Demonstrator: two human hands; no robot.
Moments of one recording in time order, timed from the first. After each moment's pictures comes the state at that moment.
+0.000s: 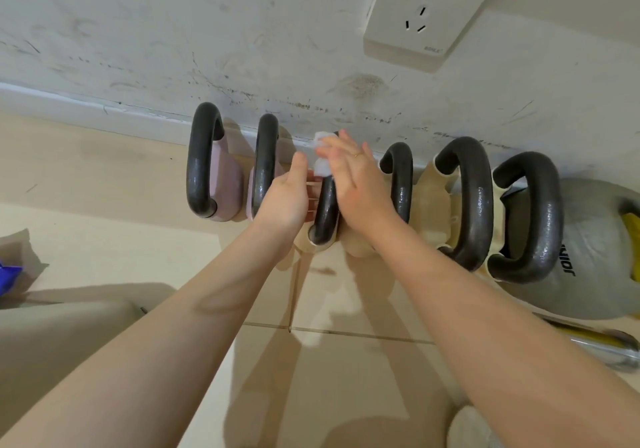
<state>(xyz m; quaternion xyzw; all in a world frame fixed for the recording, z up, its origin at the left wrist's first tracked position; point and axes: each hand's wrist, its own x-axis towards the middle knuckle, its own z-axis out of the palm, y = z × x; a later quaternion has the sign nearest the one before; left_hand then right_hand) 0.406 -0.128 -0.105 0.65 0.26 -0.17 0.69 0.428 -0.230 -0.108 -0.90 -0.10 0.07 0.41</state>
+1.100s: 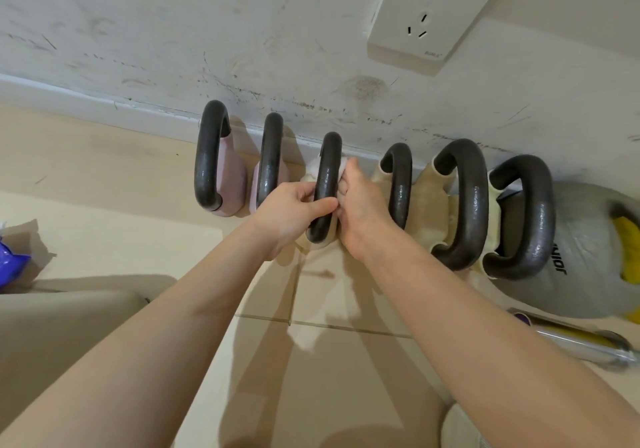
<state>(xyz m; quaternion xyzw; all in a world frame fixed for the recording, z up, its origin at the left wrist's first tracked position) 0.386 -0.115 -0.108 0.71 0.11 -0.22 0.66 0.408 -0.215 -0.099 -0.63 0.28 0.24 0.69</state>
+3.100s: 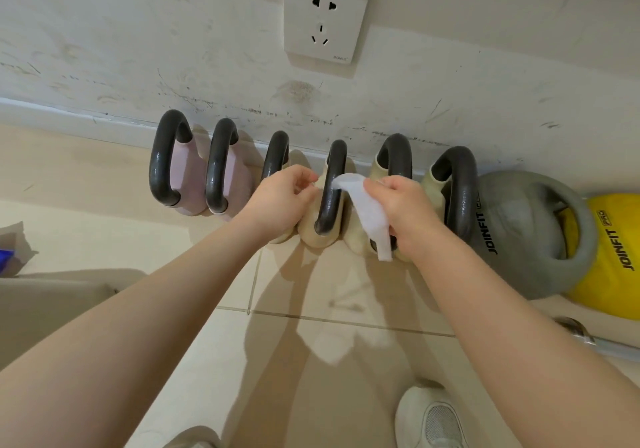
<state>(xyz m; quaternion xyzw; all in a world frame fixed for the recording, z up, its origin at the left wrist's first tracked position) 0.375 -0.189 -0.064 0.87 0.05 -0.13 0.47 0.383 -0.353 -0.050 -0.78 0.20 0.17 0.57</state>
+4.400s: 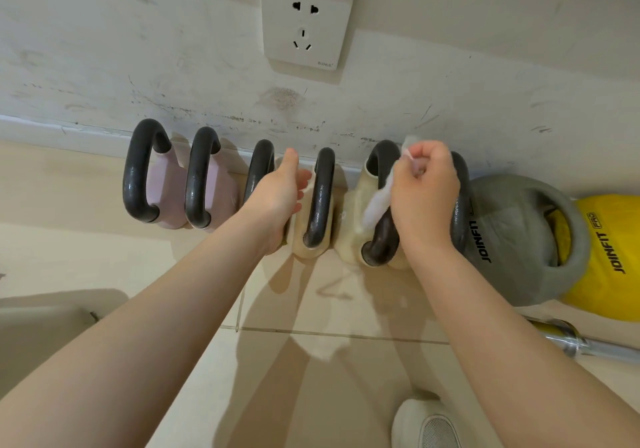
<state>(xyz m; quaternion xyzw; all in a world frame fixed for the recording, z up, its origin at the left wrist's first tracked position) 0.402 -0.211 -0.058 0.63 0.28 -0.21 0.69 0.395 -0.357 -0.029 -0.86 0.16 -0.14 0.46</state>
